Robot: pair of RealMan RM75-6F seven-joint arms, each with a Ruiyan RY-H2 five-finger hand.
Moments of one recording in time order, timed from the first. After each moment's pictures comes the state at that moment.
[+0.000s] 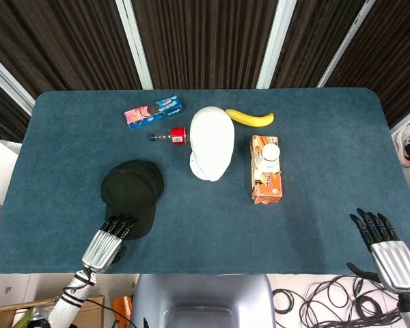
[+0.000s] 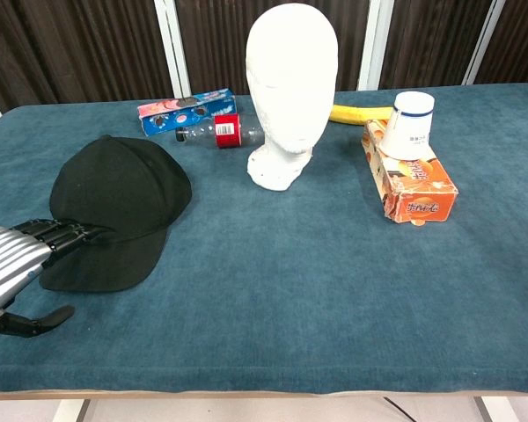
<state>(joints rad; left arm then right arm) -0.30 -1.69 0.03 -1.13 1.69 1.34 0.24 0.03 -1.03 -0.06 -1.63 -1.67 1.49 0.00</state>
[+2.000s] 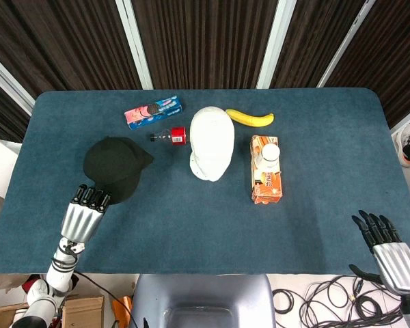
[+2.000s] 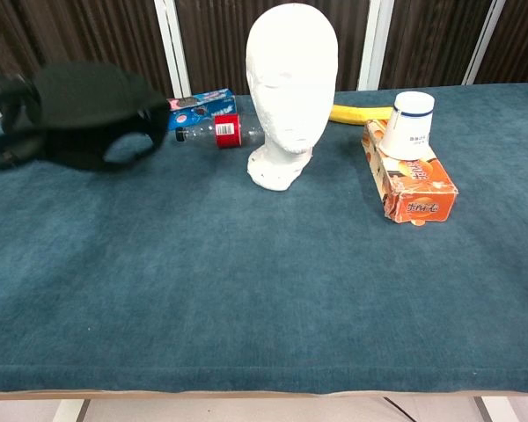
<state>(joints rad) -0.56 -2.04 -0.10 -0.13 1.59 1.95 -0.03 0.02 -1.02 -0.07 -1.62 -1.67 1.49 0.01</state>
